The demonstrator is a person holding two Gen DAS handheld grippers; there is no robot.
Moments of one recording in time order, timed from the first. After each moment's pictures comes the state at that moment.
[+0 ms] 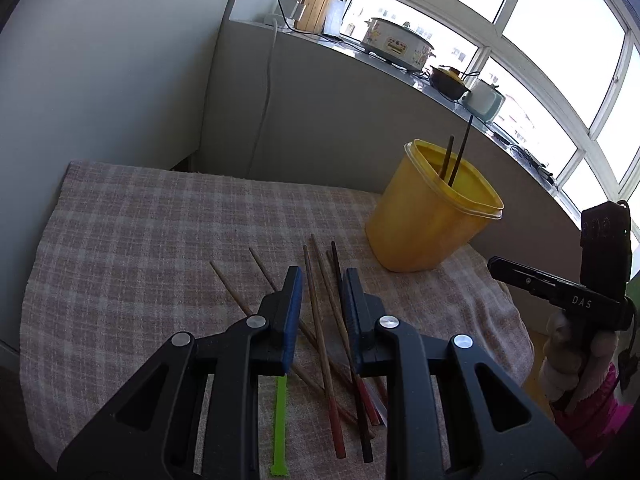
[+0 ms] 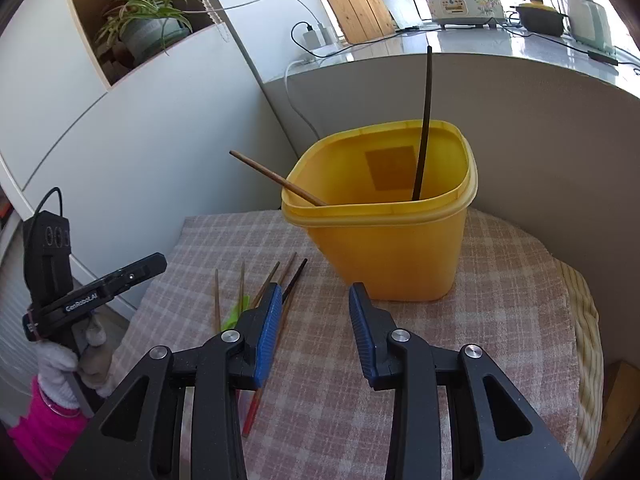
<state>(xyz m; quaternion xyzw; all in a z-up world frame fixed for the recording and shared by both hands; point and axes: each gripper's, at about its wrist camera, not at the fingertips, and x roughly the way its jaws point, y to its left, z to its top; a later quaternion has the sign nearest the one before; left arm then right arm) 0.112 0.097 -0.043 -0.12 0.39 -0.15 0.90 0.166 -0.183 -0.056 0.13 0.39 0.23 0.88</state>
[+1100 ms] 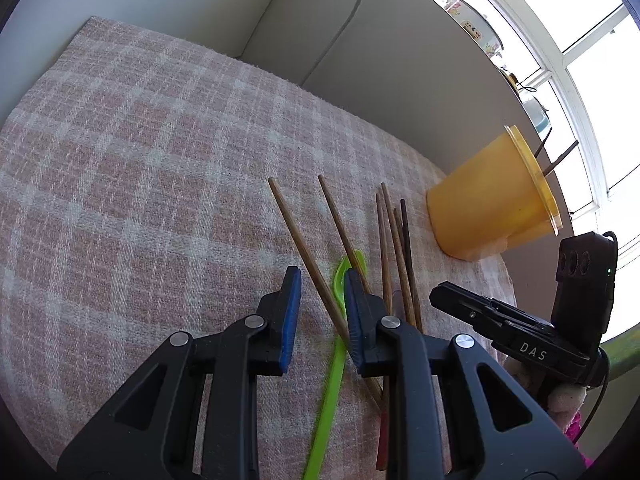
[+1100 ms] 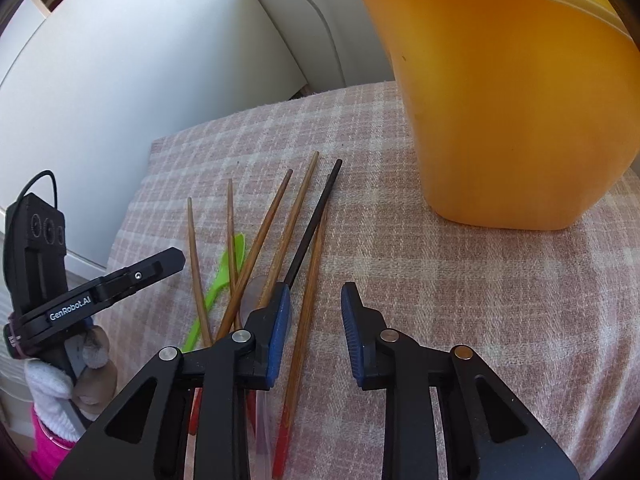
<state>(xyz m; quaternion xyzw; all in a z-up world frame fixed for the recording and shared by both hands) 0.148 0.139 -0.128 -0.25 0.48 -0.12 0.83 0.216 -0.086 -0.134 0.10 0.52 0.21 0.82</state>
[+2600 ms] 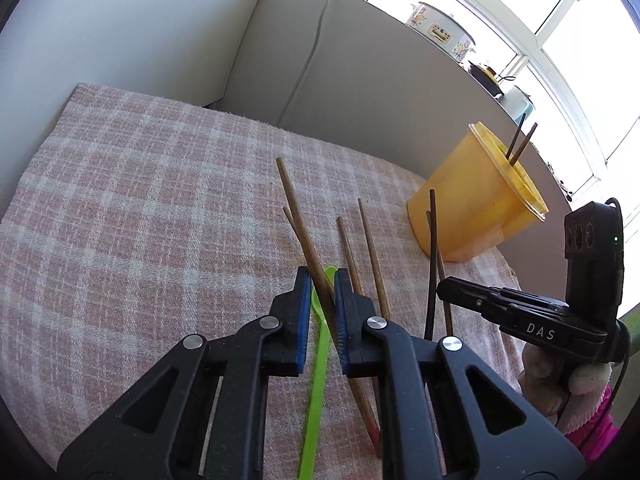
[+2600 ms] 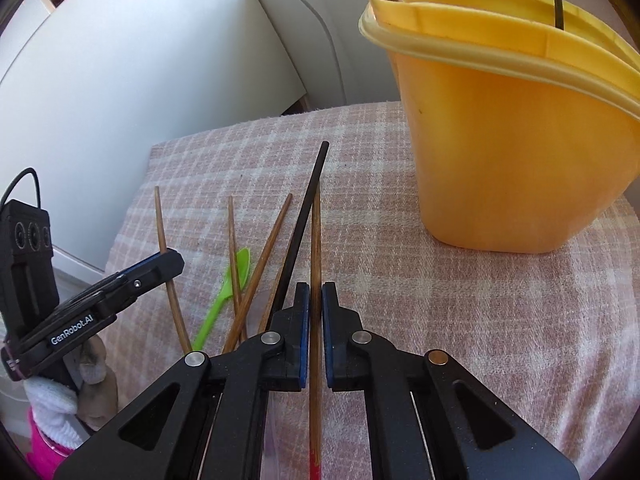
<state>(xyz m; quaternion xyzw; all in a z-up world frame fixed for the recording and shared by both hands) 0.138 0.118 -0.095 -0.18 0.43 -0.13 0.88 0.210 -0.090 -0.116 0.09 0.50 0.21 0.83</state>
